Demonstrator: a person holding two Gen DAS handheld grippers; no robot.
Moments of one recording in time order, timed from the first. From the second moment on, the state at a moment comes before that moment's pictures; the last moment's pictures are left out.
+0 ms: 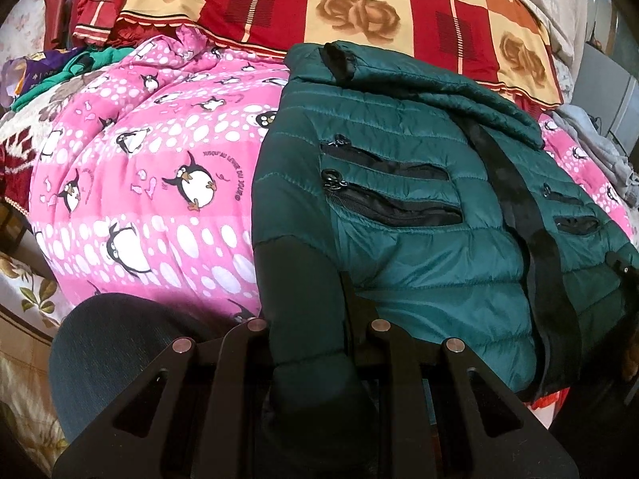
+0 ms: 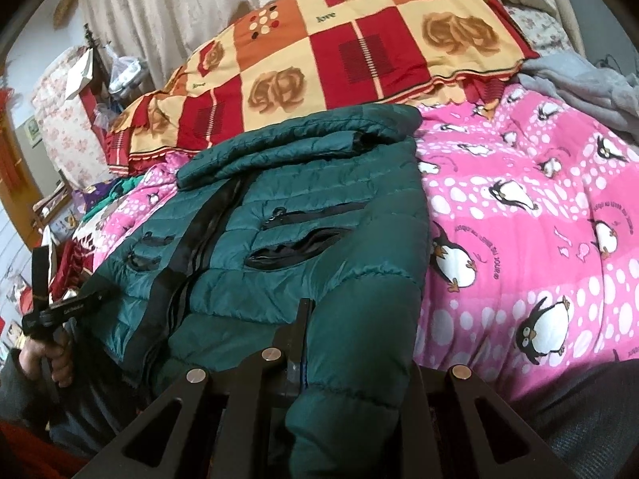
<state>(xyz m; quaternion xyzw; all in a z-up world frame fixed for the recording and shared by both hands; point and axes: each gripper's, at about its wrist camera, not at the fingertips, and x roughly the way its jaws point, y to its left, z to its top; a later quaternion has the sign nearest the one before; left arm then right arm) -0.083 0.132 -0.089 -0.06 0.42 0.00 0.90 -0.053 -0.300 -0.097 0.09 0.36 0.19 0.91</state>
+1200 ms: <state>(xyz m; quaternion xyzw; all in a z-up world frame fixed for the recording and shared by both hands) -0.119 0.136 -0.053 -0.10 0.40 -0.02 0.91 -0.086 -0.307 -0.052 0.06 0.30 0.19 0.93</state>
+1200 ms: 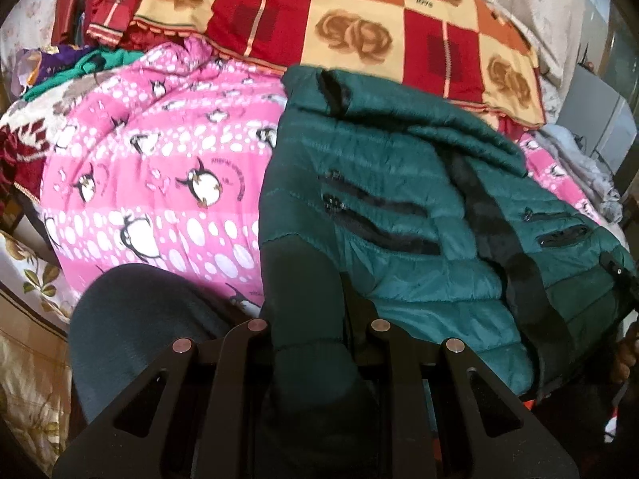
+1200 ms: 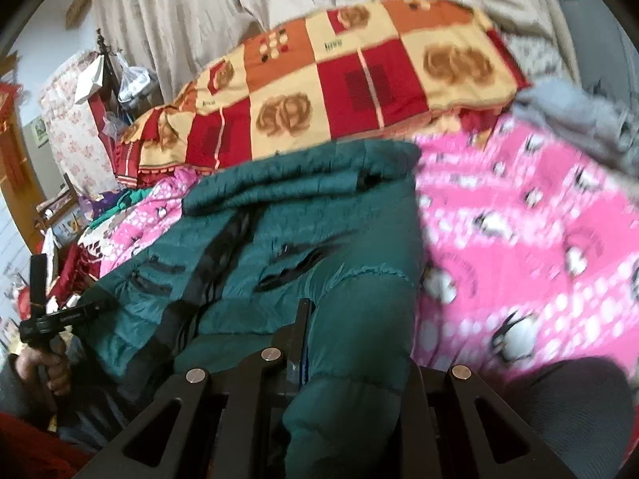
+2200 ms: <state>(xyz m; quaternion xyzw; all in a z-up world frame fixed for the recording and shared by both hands) -0.007 0.180 0.034 -0.23 0.23 -0.01 0.94 0.029 -0.305 0.020 0.10 0.21 0.17 0.96</state>
